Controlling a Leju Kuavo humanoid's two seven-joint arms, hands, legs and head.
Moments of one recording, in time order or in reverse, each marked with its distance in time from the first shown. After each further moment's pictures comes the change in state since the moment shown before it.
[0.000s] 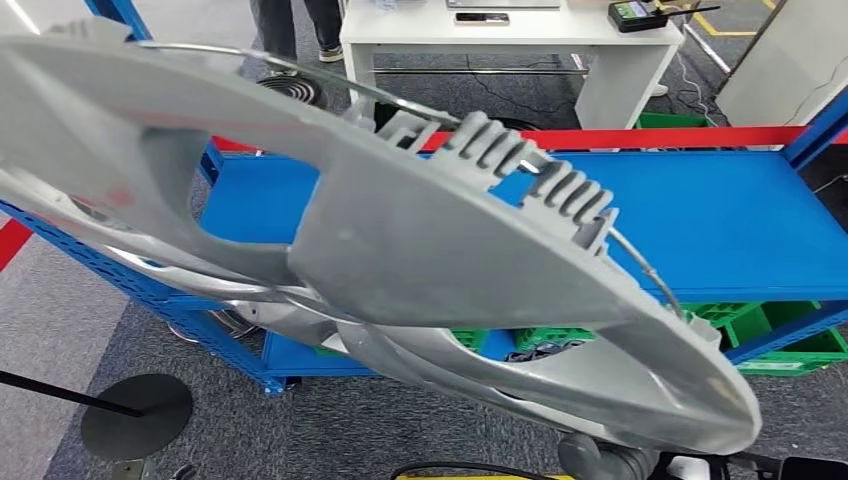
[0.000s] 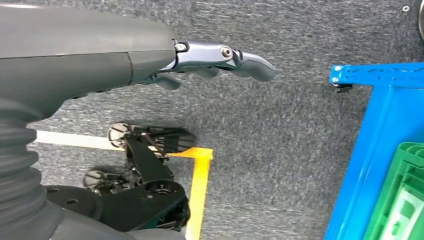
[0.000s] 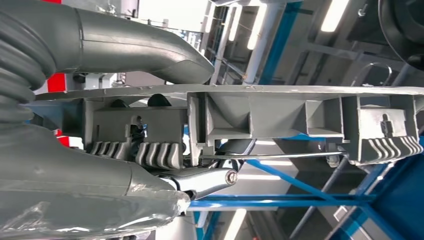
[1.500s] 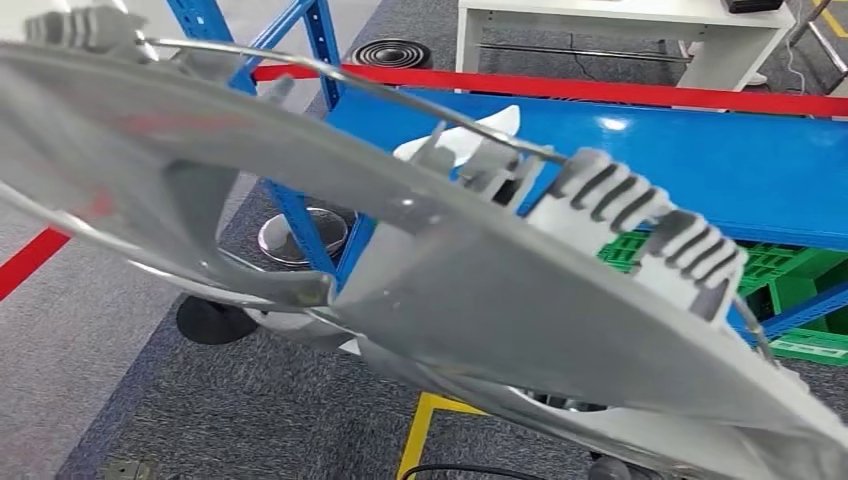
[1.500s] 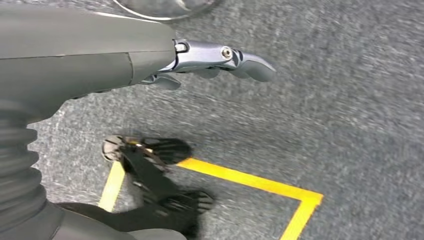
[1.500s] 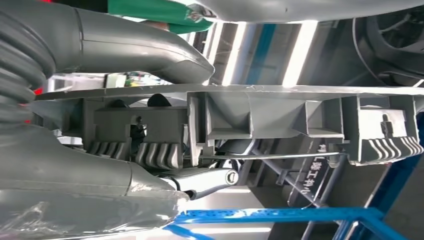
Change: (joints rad) left arm -0.006 0.042 0.001 0.000 -0.025 0.064 0.075; right arm 0.036 -0.015 -0.027 -0.046 0.040 0.036 -0.074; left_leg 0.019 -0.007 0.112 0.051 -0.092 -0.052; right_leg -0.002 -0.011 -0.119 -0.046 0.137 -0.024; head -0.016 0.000
